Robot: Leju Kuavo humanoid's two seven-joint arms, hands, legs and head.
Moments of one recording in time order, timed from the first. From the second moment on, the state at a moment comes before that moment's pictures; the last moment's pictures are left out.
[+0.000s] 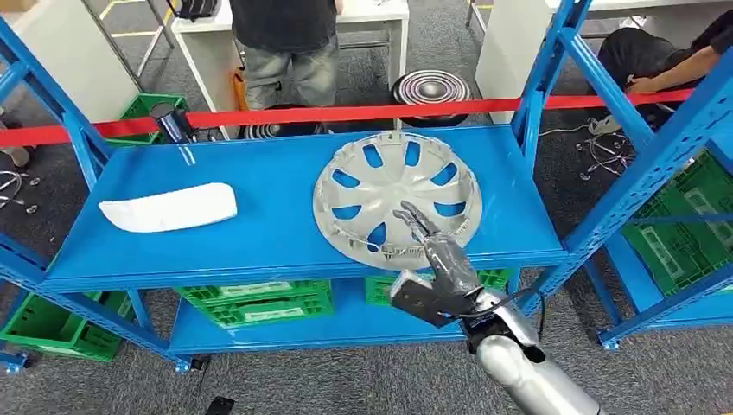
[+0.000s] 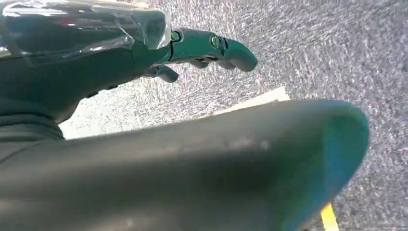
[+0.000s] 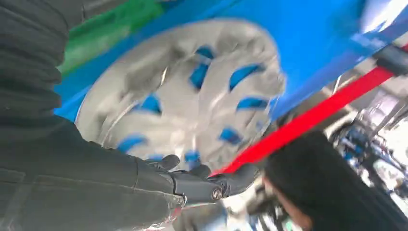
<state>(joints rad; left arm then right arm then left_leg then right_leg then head) -0.07 0.04 -0.57 -0.28 0.46 0.27 -0.13 -0.28 -0.25 0.76 -1.39 0.43 -0.09 0.03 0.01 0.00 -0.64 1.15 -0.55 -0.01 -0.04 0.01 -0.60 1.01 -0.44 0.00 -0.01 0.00</state>
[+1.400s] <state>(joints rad) -0.08 0.03 -0.58 -0.27 0.45 0.27 -0.10 -0.35 -0.20 0.72 -1.30 0.73 -0.11 0.09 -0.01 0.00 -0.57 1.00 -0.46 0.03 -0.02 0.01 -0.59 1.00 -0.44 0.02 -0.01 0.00</state>
